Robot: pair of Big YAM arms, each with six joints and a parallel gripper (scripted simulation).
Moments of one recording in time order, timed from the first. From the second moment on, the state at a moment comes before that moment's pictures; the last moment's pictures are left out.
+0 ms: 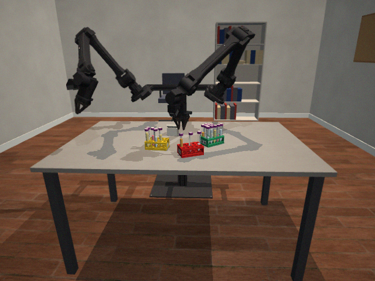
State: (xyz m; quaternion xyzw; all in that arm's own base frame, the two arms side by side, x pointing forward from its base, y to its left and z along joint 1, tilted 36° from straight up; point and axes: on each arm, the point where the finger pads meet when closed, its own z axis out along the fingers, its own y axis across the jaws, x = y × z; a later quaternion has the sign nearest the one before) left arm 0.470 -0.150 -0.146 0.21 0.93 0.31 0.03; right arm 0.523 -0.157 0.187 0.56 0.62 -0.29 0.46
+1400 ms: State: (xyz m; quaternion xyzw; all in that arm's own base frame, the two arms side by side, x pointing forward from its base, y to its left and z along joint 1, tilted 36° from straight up) left arm 0.473 -0.139 -0.161 0.21 0.93 0.31 0.02; right arm 0.523 -0.157 0.187 0.56 0.62 -0.29 0.46
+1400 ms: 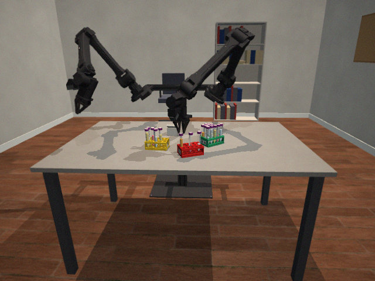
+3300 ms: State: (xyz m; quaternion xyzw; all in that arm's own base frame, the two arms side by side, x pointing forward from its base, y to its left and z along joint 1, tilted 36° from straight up) left arm 0.474 -0.133 -0.169 0.21 0.93 0.31 0.02; right arm 0.523 -0.157 0.187 0.56 0.62 -0.29 0.46
